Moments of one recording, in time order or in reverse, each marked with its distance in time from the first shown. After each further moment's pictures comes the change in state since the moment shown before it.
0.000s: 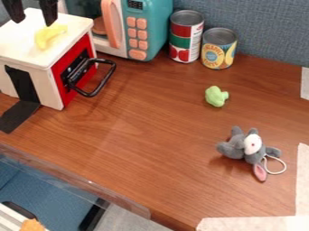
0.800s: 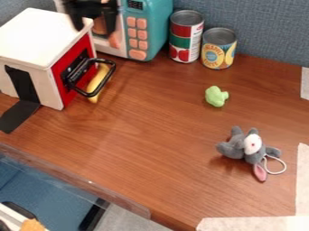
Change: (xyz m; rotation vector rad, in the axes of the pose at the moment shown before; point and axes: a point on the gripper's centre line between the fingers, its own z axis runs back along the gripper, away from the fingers) arm 0.002 -0.128 0.000 -0.038 -0.047 -0.234
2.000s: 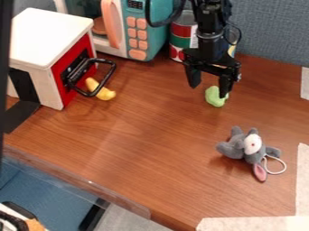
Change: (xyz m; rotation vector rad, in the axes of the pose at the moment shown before) arm 0.033 -0.169 -0.098 -0.147 -0.050 -0.222
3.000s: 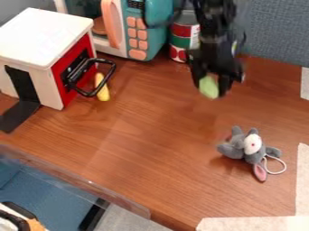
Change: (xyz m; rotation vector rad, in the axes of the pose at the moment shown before) arm -0.009 -0.005 0.022 0.043 -0.105 0.014
